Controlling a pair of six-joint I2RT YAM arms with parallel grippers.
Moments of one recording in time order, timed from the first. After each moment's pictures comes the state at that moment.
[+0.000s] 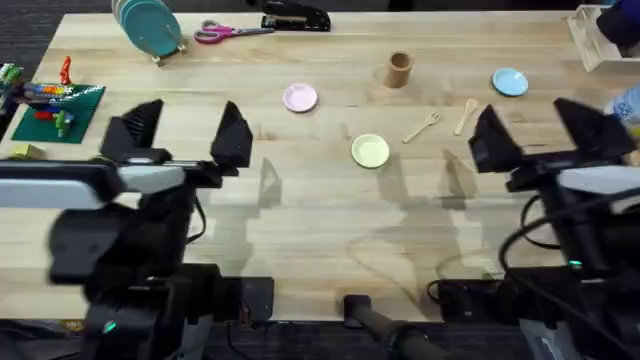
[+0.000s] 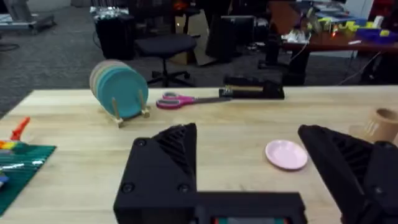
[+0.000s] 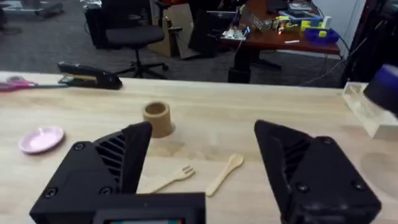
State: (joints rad) left arm 0.00 0.00 0.14 -0.11 0.01 0.00; right arm 0.00 0.02 0.13 -0.11 -0.04 -0.01
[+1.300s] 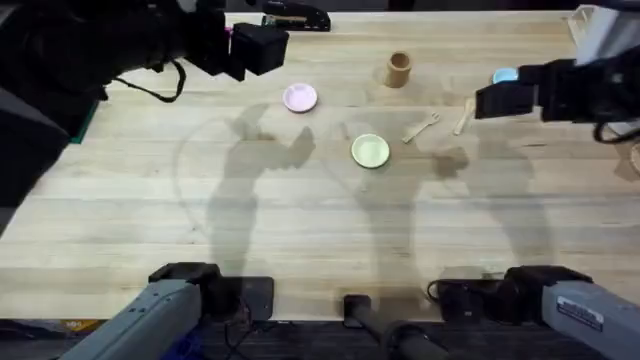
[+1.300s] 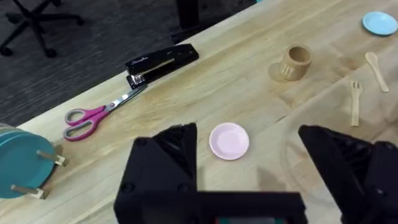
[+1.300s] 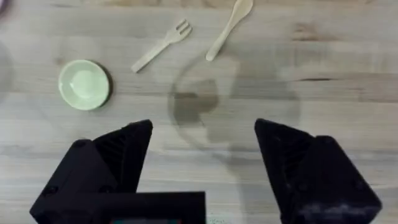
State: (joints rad) left arm 0.00 1.10 1.03 -0.46 0.48 0.33; right arm 0.00 1.15 1.16 -1.12 -0.02 0.03
